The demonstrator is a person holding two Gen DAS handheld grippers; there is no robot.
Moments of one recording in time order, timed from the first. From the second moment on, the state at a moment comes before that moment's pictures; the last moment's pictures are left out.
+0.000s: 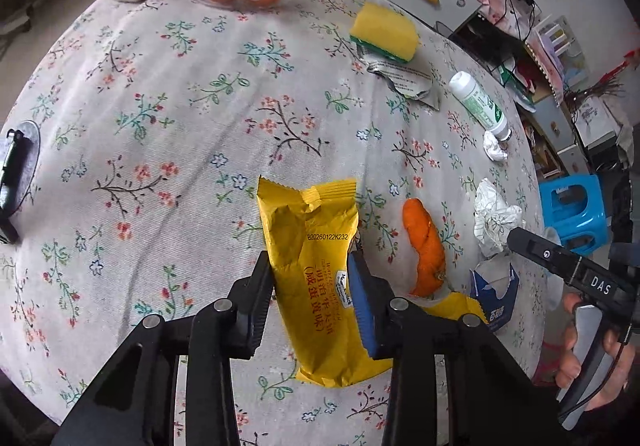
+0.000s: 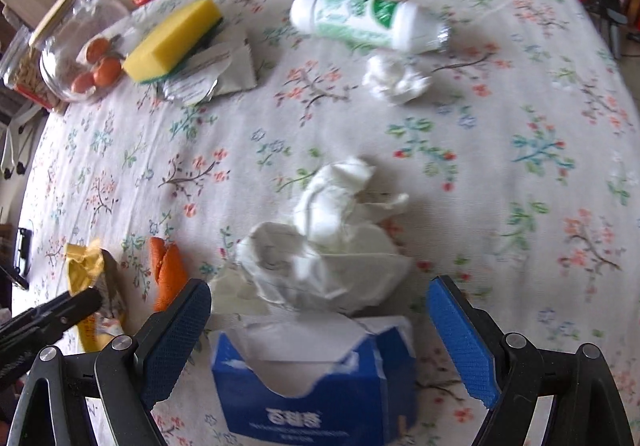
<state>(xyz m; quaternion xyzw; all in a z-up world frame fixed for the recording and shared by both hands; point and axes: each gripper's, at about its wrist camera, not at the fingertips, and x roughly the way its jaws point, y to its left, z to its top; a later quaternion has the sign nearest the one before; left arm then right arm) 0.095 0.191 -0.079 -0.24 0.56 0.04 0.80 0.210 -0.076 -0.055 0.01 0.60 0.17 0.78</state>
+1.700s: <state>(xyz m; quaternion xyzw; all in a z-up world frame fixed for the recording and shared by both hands) 0.126 0.143 -0.027 -0.25 0.51 -0.02 0.83 0.229 -0.230 -0.009 0.17 0.55 0.06 0.82</state>
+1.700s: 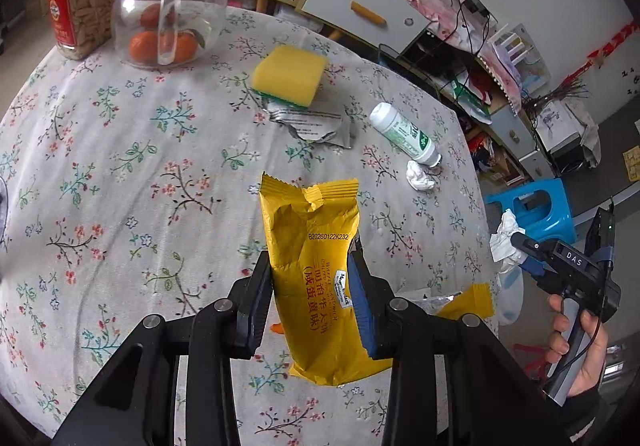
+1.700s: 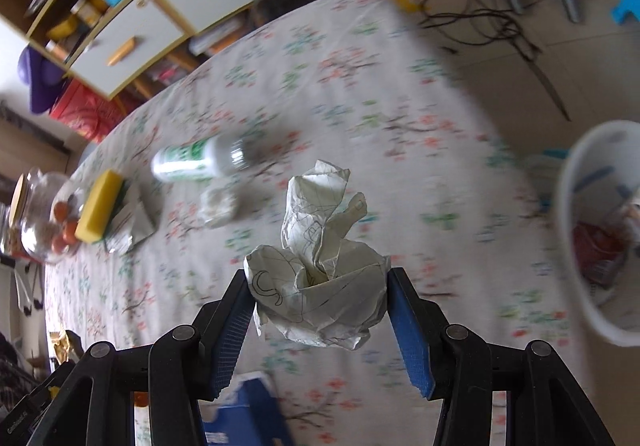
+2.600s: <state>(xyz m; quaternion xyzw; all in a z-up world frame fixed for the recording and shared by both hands) 0.187 -0.044 -0.016 -0.15 0.53 -0.14 0.82 0.189 -0.438 -0.019 0.24 0.53 -0.07 0.81</state>
